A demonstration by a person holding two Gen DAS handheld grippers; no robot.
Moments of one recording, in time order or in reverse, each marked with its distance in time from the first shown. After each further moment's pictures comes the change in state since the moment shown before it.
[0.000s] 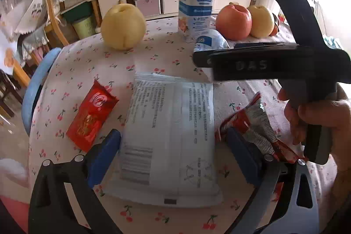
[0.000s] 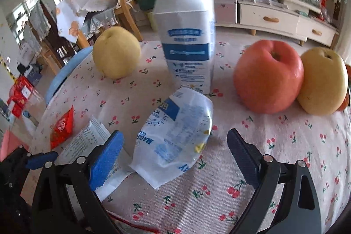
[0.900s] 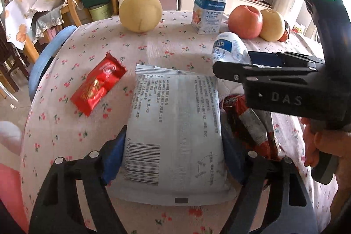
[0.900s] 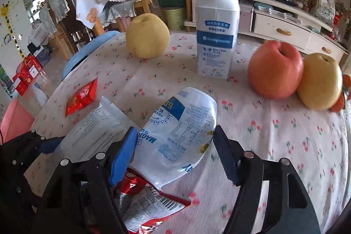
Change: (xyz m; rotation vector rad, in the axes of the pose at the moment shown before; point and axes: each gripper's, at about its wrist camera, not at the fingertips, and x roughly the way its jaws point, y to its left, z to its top) left arm -0.014 0.000 -0.027 -0.155 0.010 0.030; right arm -0.026 0.020 -0.035 -0.116 -0.002 0.051
